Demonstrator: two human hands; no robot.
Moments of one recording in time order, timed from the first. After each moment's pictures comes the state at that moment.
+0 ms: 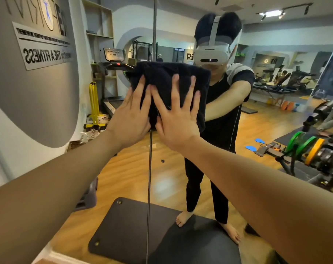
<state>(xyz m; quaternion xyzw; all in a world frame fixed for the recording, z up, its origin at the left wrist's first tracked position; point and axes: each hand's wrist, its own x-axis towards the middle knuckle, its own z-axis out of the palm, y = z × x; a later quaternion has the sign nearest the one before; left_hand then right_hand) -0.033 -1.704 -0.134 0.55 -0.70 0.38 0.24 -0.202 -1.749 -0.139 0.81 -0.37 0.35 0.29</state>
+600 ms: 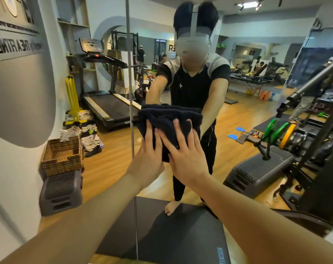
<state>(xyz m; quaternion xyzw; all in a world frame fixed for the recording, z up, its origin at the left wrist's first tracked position) -0.134 -1.693 -0.260 0.58 -0.74 0.18 0.29 -0.296 -1.734 -0.249 0.83 -0.39 0.27 0.28</state>
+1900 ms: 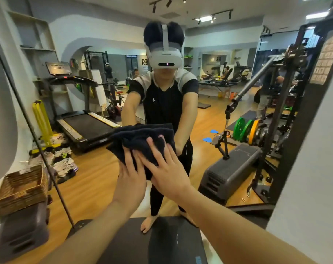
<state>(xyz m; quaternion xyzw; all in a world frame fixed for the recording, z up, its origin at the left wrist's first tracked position) -0.332 -1.726 -0.264 0.60 -0.72 0.20 0.27 -0.490 -1.762 -0.244 0.83 -0.33 0.33 0.30</state>
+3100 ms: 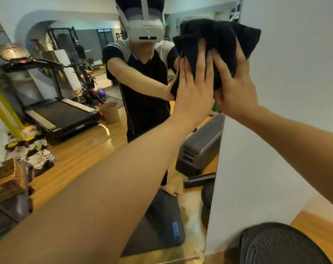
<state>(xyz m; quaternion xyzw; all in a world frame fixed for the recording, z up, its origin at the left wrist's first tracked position) -0.737 -1.801 -0.144 0.41 -0.78 0.28 0.38 -0.881 -1.802 -0.150 0.70 -0.46 0.45 0.31</state>
